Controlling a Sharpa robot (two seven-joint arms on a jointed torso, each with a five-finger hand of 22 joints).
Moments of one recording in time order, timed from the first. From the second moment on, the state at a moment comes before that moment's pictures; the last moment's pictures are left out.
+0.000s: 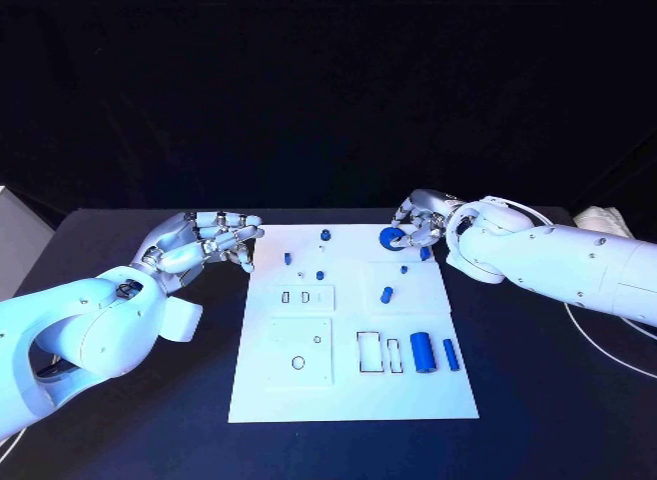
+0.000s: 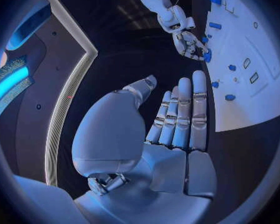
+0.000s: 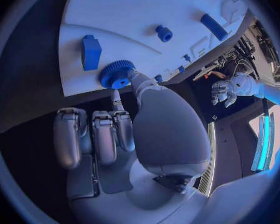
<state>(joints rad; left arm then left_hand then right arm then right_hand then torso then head) 1.23 -1.00 -0.02 1.72 -0.14 -0.28 0.36 1.34 -0.18 0.46 0.06 0.10 0.86 0.22 0.23 0.14 1.06 0.15 0.09 0.08 1.01 0.08 0.82 0.60 0.17 1.02 0.16 0.76 0.45 1.34 -0.74 -0.13 1.19 -1.29 -0.31 -0.16 1.35 -0.22 0.27 0.19 0.16 0.96 0.16 0.11 0.34 1.46 0.07 1.52 1.31 1.47 -0.01 1.57 1.31 0.05 1.47 0.09 1.46 1.31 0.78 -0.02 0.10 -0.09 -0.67</state>
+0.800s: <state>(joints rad) 1.23 -1.00 -0.02 1.72 -0.14 -0.28 0.36 1.34 -0.18 0.46 0.06 0.10 0.86 0.22 0.23 0.14 1.06 0.15 0.09 0.08 1.01 0.08 0.82 0.60 0.17 1.01 0.17 0.76 0.45 1.33 -0.74 -0.13 1.19 -1.30 -0.31 -0.15 1.40 -0.18 0.45 0.15 0.24 1.01 0.14 0.14 0.25 1.47 0.05 1.54 1.31 1.46 -0.02 1.57 1.31 0.05 1.47 0.08 1.47 1.31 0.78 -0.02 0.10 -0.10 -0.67</state>
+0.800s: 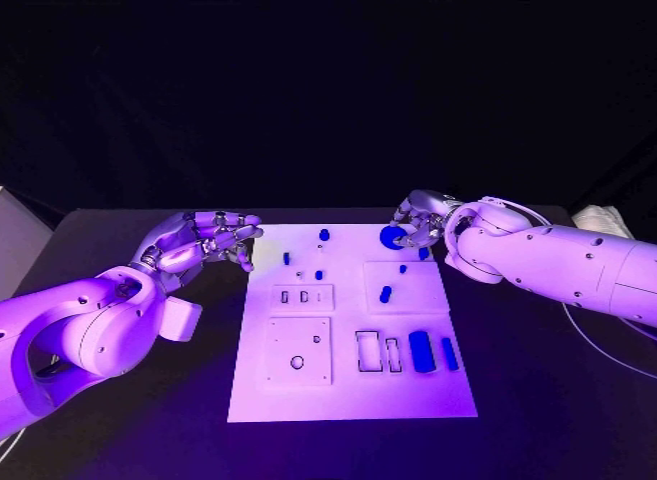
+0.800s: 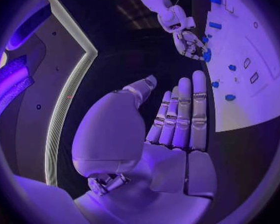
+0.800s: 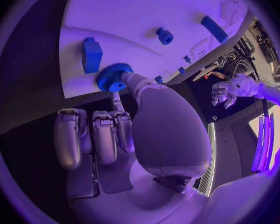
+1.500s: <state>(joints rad) 1.23 -1.00 -0.02 1.71 -0.14 -0.28 0.36 1.34 -0.17 0.46 0.06 0.10 0.85 0.22 0.22 0.14 1.06 0.15 0.09 0.08 1.01 0.08 0.82 0.60 0.17 1.01 0.17 0.76 0.45 1.33 -0.70 -0.13 1.40 -1.46 -0.48 -0.18 1.39 -0.19 0.47 0.14 0.22 1.01 0.14 0.14 0.24 1.46 0.05 1.54 1.31 1.47 -0.03 1.57 1.31 0.05 1.47 0.08 1.48 1.31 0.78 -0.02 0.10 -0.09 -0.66</state>
